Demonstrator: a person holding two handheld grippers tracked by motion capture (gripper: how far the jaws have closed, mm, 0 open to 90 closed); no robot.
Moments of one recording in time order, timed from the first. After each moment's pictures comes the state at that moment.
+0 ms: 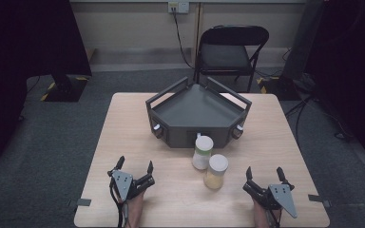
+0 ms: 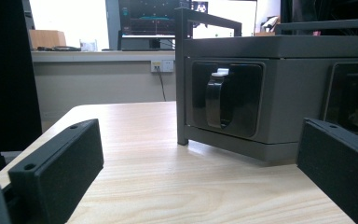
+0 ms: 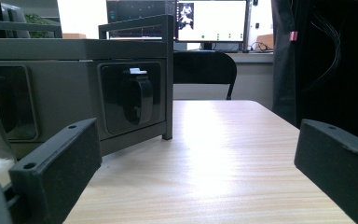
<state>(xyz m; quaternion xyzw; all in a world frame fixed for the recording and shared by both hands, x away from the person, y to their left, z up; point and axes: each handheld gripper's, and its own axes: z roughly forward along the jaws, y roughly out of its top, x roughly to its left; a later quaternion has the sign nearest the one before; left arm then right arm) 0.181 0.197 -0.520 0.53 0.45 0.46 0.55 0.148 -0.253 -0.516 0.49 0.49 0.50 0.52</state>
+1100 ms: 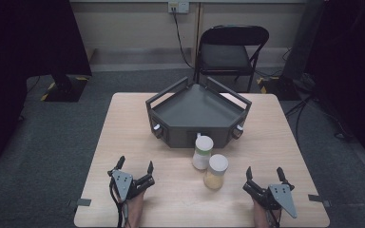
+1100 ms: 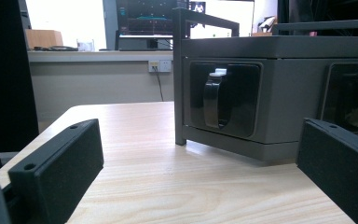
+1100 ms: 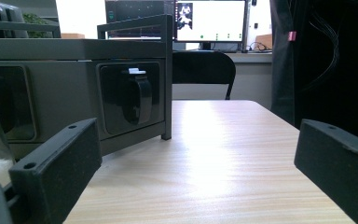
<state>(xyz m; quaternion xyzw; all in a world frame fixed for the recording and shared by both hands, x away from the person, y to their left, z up) 0.181 0.198 -0.520 0.53 0.45 0.45 0.55 0.148 -0.252 -0.516 0.49 0.49 0.50 0.52</state>
